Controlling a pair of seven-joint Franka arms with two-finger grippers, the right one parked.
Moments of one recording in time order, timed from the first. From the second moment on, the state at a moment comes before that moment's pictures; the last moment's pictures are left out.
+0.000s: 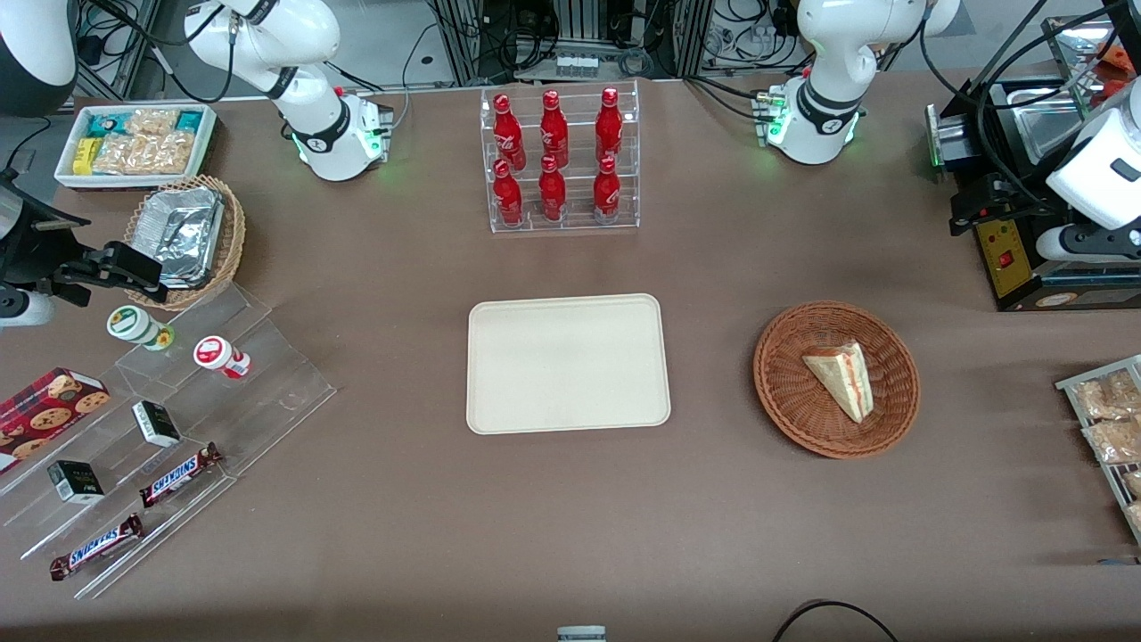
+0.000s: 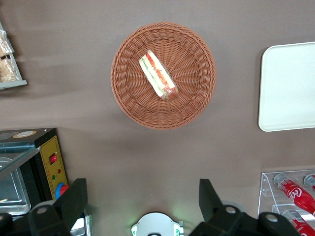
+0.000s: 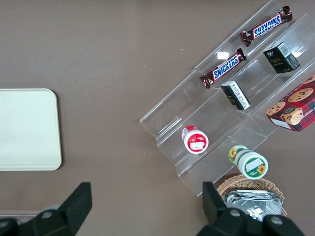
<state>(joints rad) 0.02 -0.01 -0.08 -1.53 0.00 1.40 -0.01</state>
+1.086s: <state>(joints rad) 0.02 0.12 -0.08 -1.78 0.01 1.75 -0.01</state>
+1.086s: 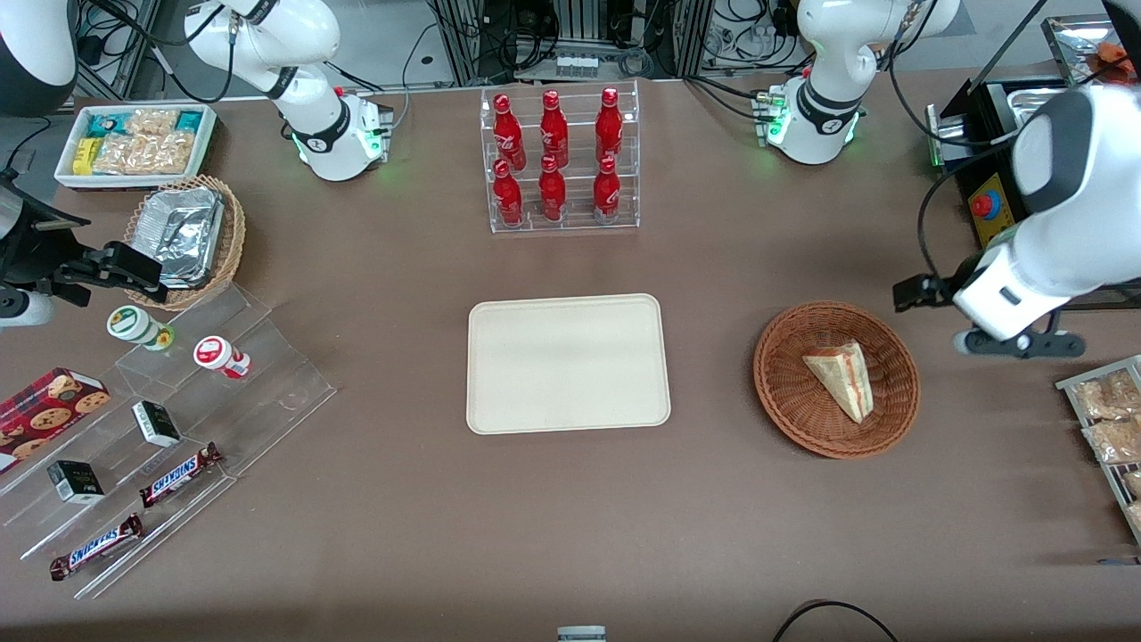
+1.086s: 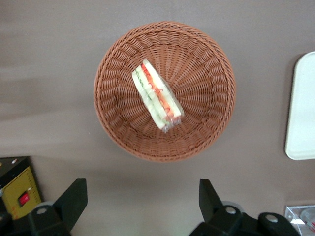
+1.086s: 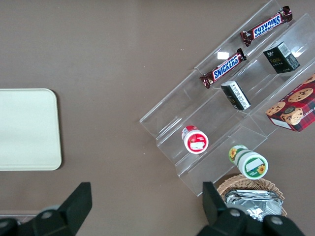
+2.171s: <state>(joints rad) 0.02 0.25 -0.08 -1.95 0.03 2.08 -0.17</state>
